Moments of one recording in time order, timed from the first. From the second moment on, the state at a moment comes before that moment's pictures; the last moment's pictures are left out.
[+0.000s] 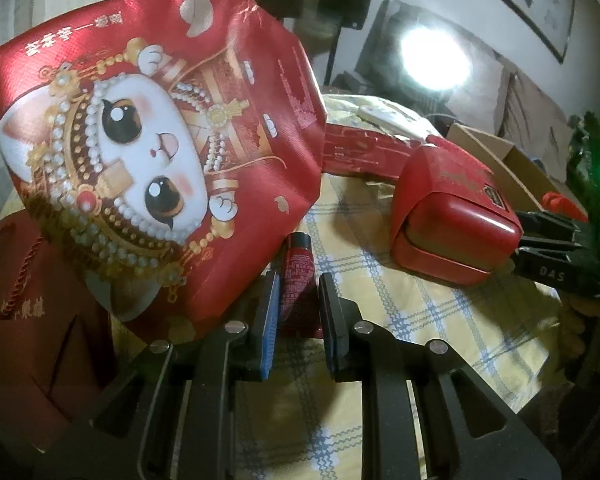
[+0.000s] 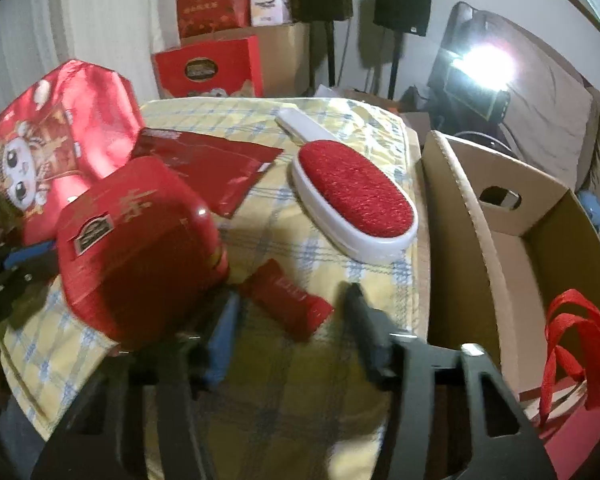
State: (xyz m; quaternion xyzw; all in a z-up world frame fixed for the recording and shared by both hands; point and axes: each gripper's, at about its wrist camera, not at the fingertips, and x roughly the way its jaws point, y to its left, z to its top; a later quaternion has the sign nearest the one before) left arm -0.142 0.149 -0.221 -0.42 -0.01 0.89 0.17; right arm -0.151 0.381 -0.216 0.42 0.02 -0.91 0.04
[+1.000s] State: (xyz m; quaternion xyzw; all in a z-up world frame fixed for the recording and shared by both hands) left arm -0.126 0.137 -0.185 -0.39 -0.02 0.91 0.14; right arm -0.061 0.326 -0.187 0.39 -0.06 -0.92 0.03
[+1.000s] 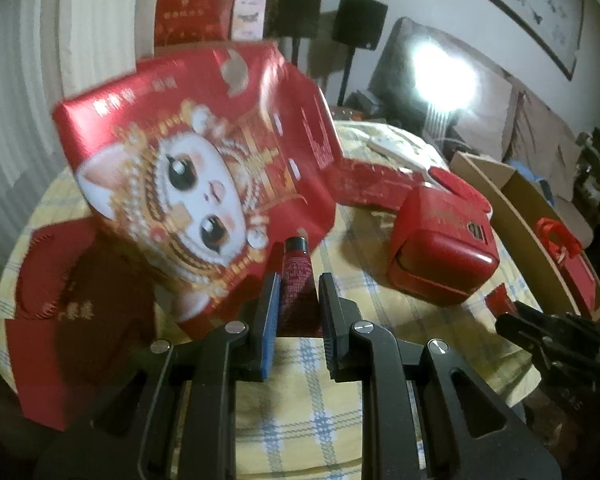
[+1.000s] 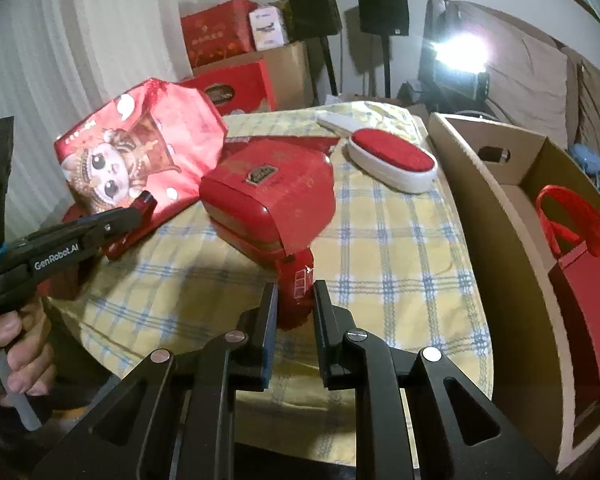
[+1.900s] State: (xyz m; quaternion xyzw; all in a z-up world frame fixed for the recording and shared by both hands) left arm -0.108 0.121 -0.128 -0.30 0.00 0.95 0.09; right arm -0.053 0.333 -0.134 0.27 -0.01 -0.96 0.08
